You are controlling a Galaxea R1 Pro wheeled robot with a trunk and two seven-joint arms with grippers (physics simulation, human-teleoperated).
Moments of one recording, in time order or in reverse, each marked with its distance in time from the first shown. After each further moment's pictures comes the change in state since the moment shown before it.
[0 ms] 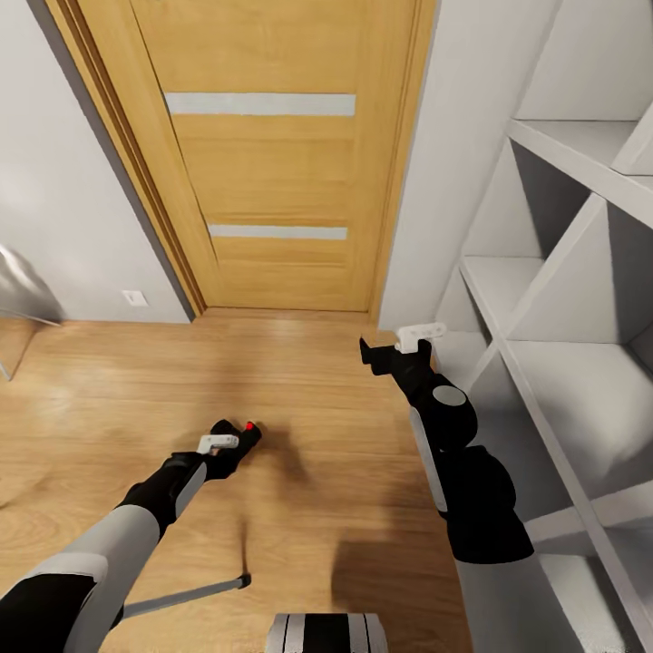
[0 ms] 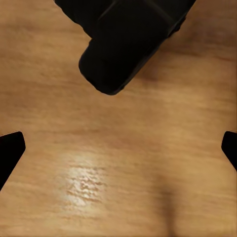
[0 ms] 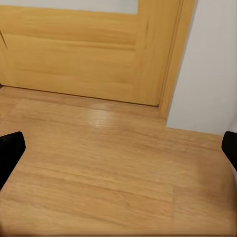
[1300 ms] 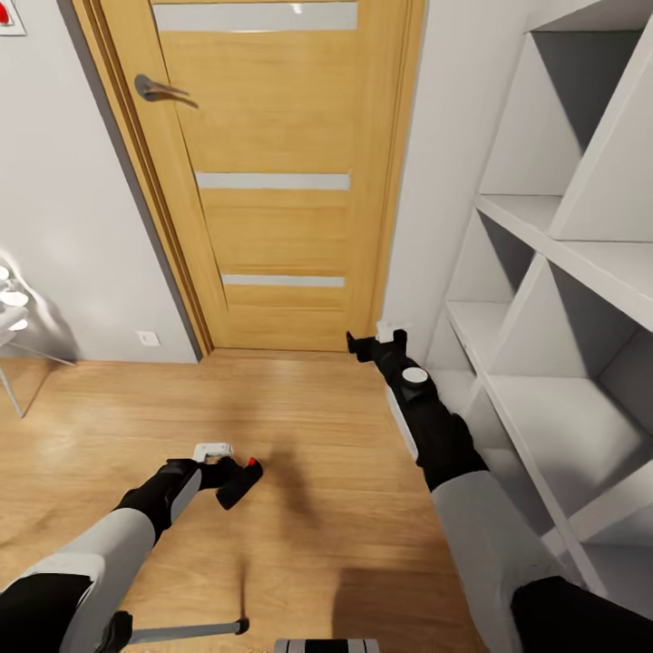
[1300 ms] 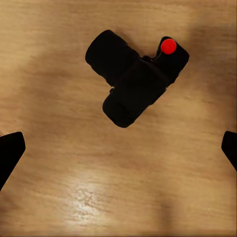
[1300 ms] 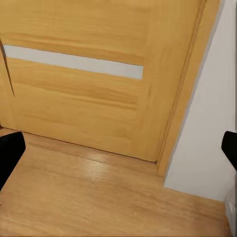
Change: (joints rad) left arm 0.000 0.015 0.004 0.053 0.001 -0.005 -0.002; right arm -0.236 0.000 -0.024 0.556 0.000 -0.350 0.000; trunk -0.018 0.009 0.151
